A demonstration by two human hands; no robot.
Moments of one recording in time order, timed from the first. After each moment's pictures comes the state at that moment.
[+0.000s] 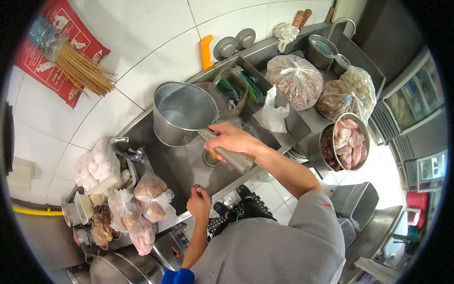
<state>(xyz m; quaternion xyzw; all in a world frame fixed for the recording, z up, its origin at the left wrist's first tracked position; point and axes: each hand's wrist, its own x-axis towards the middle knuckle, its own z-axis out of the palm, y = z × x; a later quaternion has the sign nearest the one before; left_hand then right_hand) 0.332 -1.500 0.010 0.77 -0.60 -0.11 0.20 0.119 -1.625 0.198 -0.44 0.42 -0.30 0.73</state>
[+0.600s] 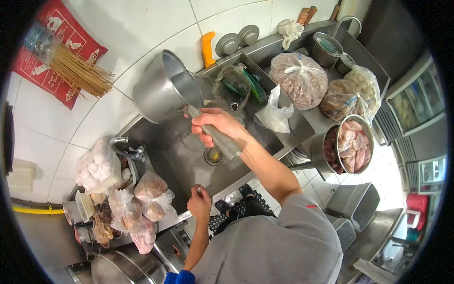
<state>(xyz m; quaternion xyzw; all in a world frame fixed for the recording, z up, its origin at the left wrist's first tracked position) 0.331 -1.501 0.010 0.77 -0.59 -0.11 0.21 0.132 -1.657 0.199 -0.29 0.23 -0.44 0.82</state>
